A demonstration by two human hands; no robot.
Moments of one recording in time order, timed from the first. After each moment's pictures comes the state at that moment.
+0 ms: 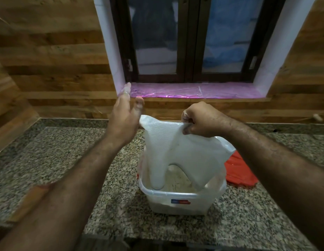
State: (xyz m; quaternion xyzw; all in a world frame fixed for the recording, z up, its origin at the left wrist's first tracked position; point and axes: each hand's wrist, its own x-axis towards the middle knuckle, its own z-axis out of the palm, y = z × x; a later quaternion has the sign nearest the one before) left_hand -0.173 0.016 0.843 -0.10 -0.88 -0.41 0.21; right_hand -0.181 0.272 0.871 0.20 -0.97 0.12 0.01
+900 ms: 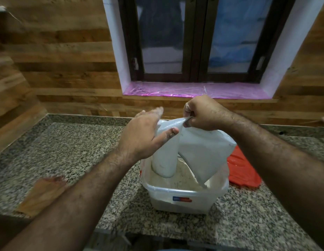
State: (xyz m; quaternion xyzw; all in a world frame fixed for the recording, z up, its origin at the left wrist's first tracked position) left_hand -0.133 0.041 0.830 -0.19 -0.95 -0.16 0.16; right_hand -0.186 0.265 0.880 0.19 -0.97 0.14 0.03
